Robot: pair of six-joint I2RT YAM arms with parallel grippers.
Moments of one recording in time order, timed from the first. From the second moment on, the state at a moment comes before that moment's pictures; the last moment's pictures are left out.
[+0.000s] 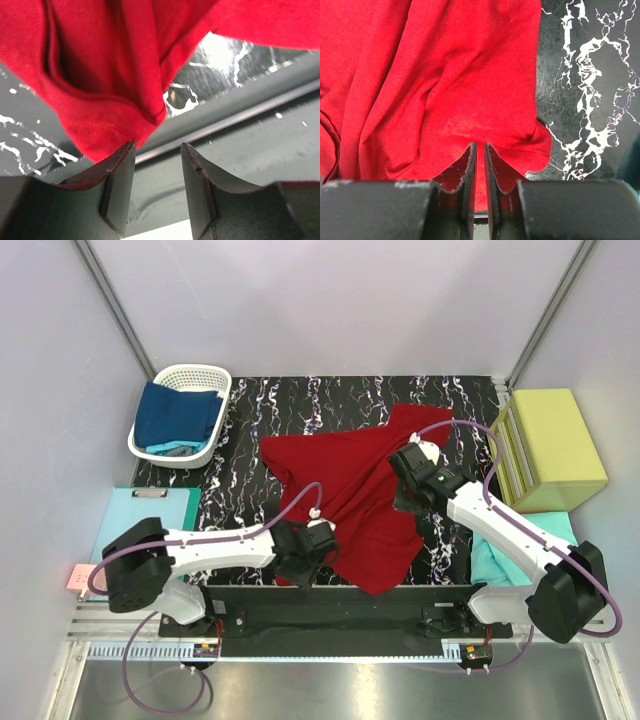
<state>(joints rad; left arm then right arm) -1.18 1.43 0.85 -0.79 -0.10 -0.68 0.62 1.28 1.02 -0.81 0.28 0.74</state>
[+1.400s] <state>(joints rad) -1.18 1.47 0.83 -0.73 -0.26 -0.74 0.62 1.24 0.95 -0.78 0.29 0.74</state>
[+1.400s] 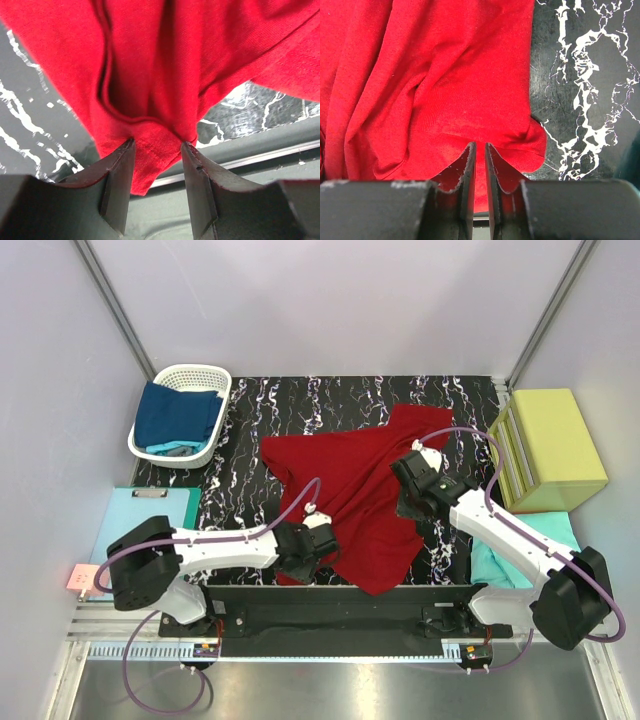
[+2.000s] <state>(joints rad) -1.18 1.48 0.84 -0.70 -0.24 -0.73 0.62 1.26 0.93 -0.77 0.29 0.73</state>
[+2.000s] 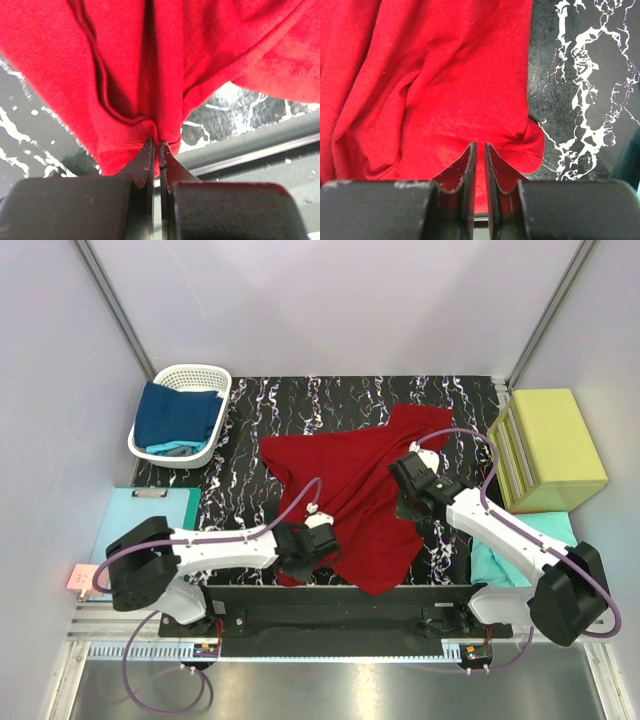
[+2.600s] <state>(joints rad) -1.19 1.26 0.84 -0.86 -0.33 -0.83 0.62 1.31 0.93 -0.75 0.27 0.71</state>
